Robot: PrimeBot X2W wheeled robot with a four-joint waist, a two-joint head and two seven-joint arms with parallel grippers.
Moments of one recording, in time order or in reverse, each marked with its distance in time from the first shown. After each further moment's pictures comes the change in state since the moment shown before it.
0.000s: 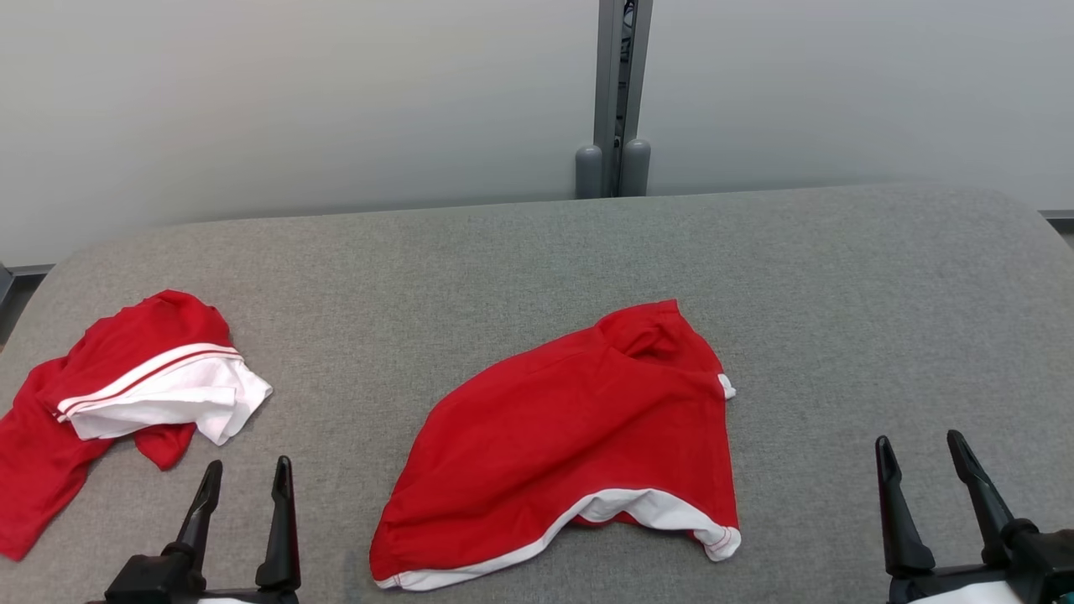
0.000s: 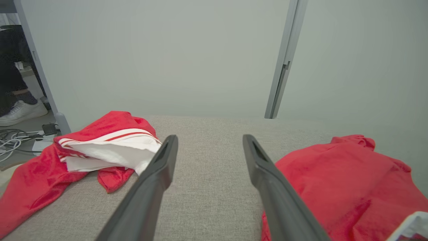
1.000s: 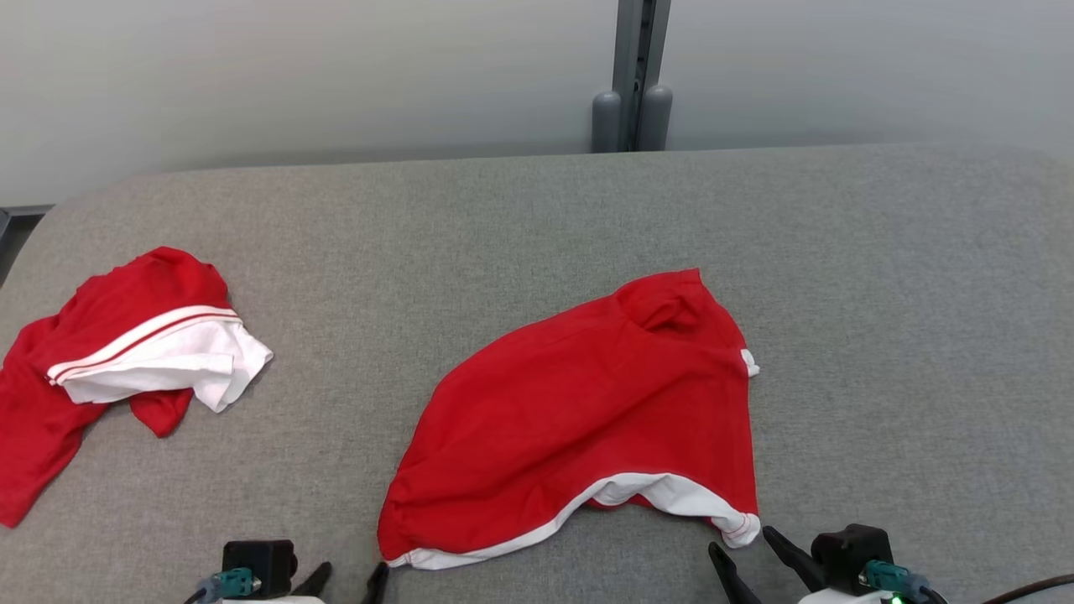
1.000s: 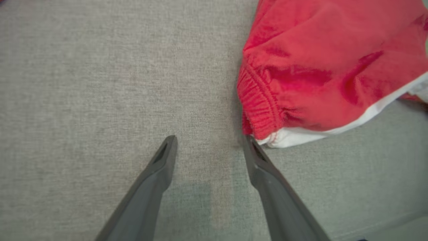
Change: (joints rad) left arm 0.021 0.000 -0.087 0.014 -0.102 -0.047 0.593; right arm -0.080 -0.046 0.349 0.206 0.176 0.000 0.330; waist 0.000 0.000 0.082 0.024
